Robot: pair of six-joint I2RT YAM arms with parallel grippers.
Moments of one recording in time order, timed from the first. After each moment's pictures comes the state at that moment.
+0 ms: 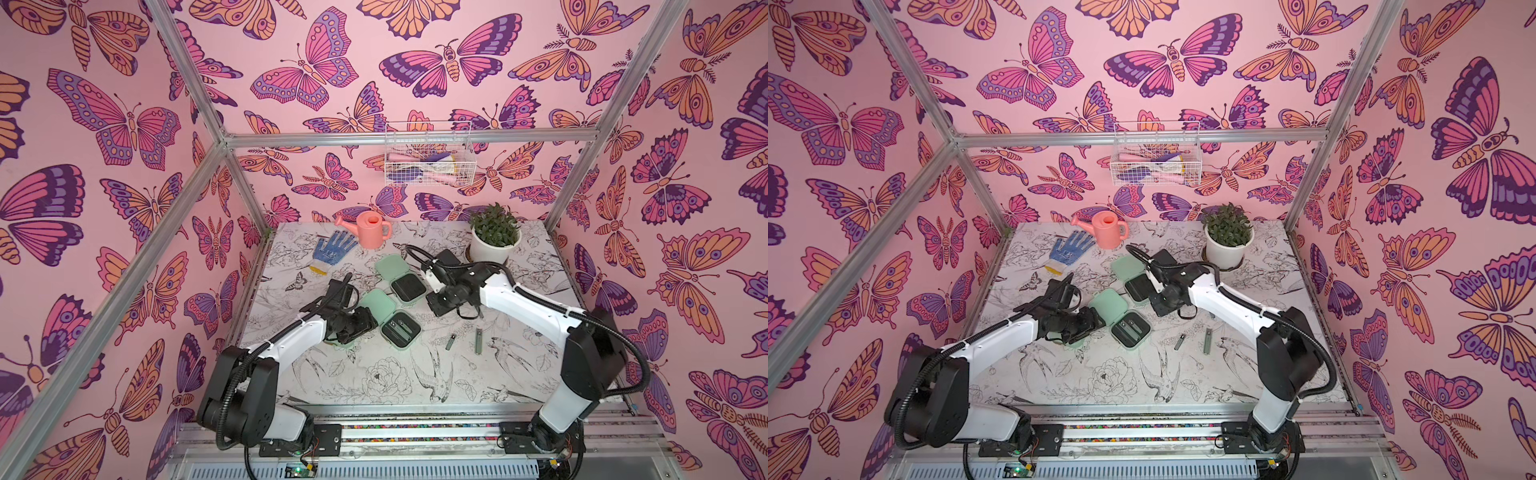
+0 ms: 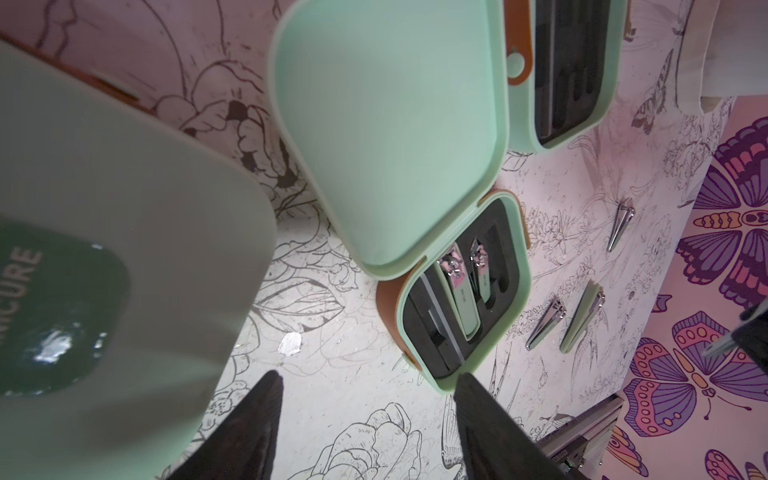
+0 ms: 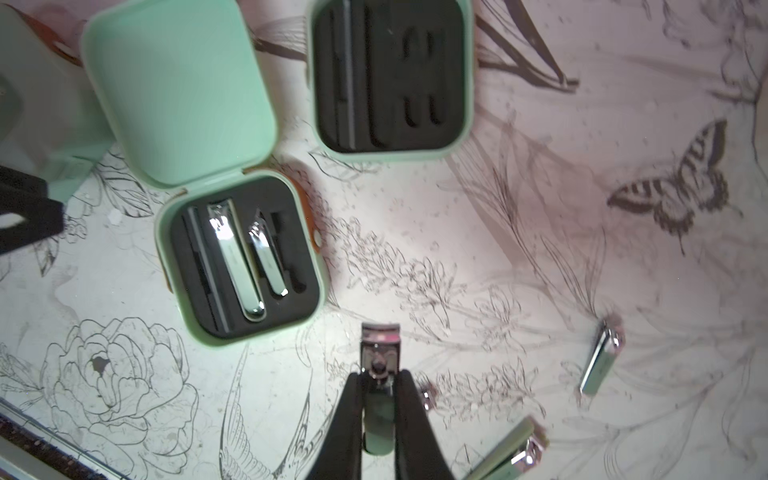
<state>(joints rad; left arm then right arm) -0.34 1.42 0.77 -0.44 0.34 -0.72 0.69 1.75 1.43 -0.82 0.02 0.13</state>
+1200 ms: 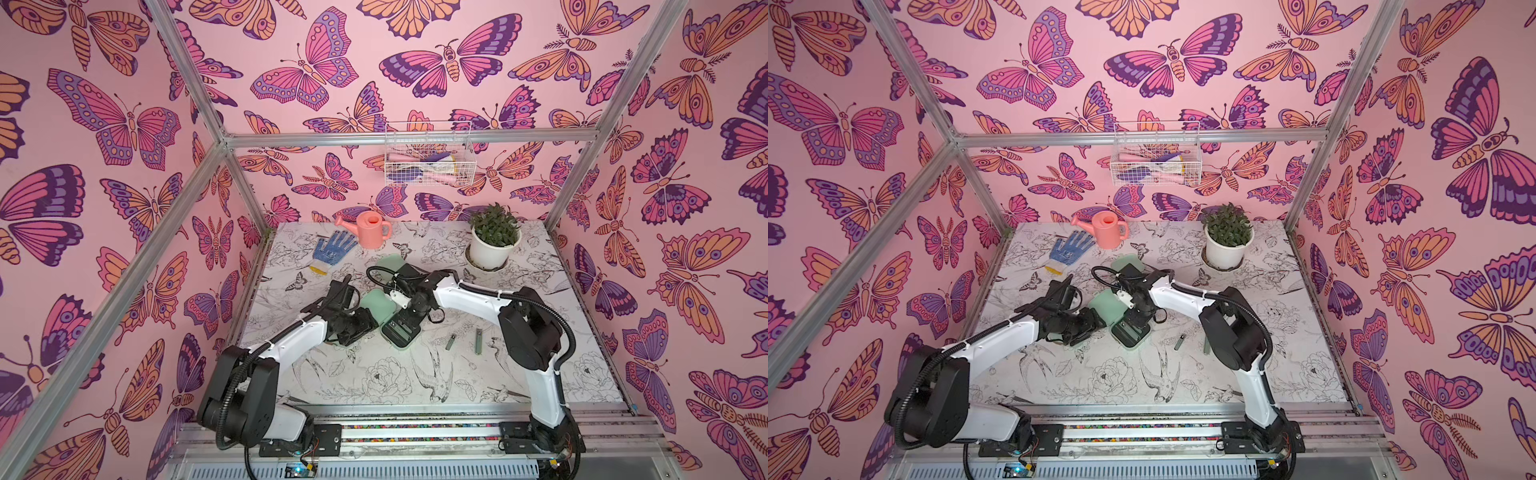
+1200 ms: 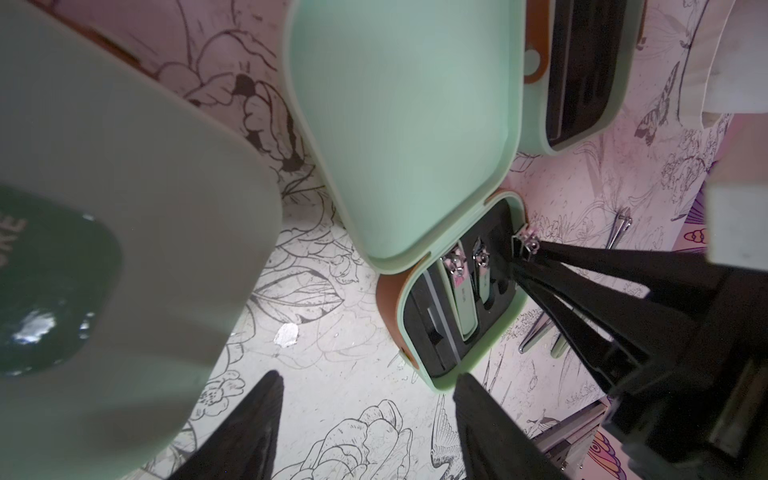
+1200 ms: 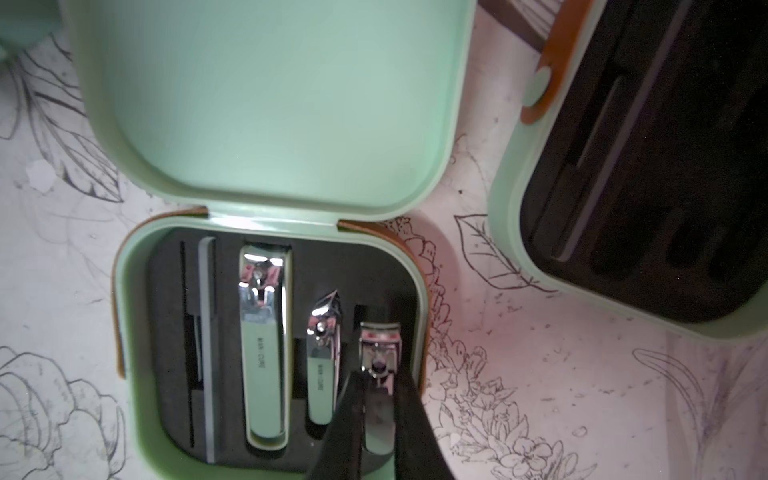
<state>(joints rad) -0.35 1.42 0.77 -0.44 0.35 -0.78 0.79 2.08 1.57 -0.76 -0.02 -0.09</state>
